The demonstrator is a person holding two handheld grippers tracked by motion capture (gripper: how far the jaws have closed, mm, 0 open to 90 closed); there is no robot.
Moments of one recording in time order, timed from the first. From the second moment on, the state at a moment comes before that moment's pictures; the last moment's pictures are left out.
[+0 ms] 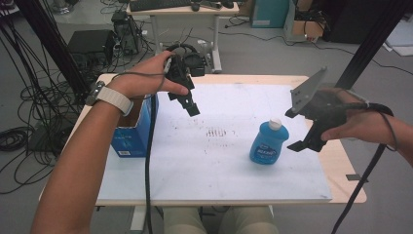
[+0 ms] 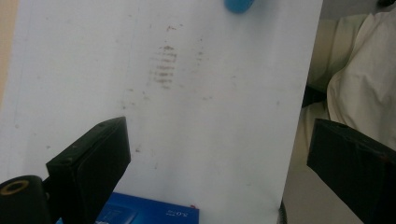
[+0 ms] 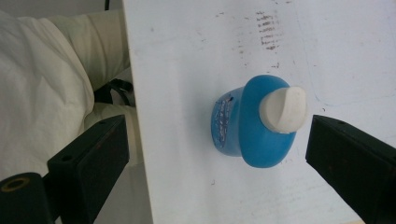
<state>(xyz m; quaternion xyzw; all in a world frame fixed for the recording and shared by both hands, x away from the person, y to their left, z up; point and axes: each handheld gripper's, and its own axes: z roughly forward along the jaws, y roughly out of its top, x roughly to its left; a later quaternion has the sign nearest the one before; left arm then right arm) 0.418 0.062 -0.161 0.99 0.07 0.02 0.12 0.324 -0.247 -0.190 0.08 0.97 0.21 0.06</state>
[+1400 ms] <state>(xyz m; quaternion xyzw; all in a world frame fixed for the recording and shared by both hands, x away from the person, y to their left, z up) 0.420 0.062 -0.163 0.99 0.08 0.03 0.12 0.360 -0.295 -0.222 0.14 0.96 0.24 0.07</state>
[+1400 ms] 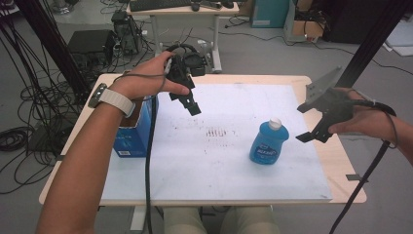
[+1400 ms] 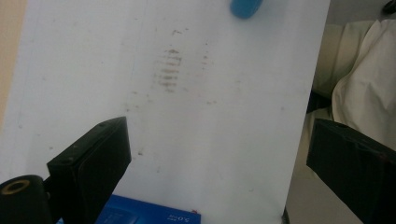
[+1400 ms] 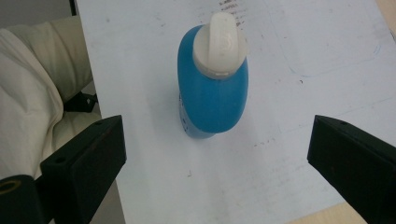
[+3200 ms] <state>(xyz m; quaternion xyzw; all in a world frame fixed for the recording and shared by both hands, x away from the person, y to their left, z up) 0.421 0.066 -0.172 0.99 0.10 0.03 0.13 0.371 -0.324 -0.288 0.14 0.94 0.31 0.06</state>
